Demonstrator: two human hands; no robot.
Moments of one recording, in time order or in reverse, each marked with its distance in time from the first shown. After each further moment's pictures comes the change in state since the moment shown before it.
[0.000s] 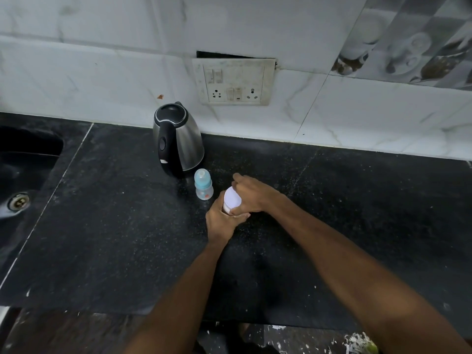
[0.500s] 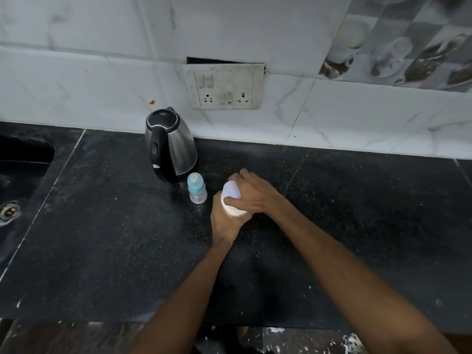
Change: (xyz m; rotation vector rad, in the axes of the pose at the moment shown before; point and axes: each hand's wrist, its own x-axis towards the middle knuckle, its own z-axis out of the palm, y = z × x) left_hand -0.012 0.041 0.019 -0.101 0.023 0.015; right_hand -0.024 0.006 -0.007 0.185 0.161 0.144
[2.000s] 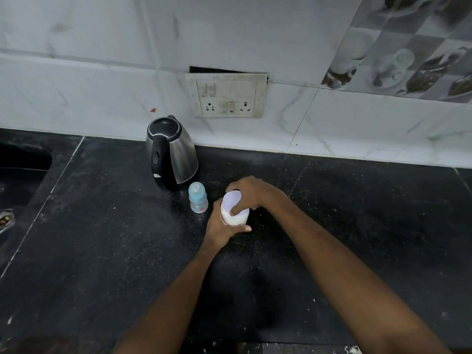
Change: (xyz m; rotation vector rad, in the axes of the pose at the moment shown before) left_hand 0.037 -0.036 -0.020 -0.037 -0.262 -0.029; right_hand 0.042 0.008 -0.019 0.077 -0.270 0.052
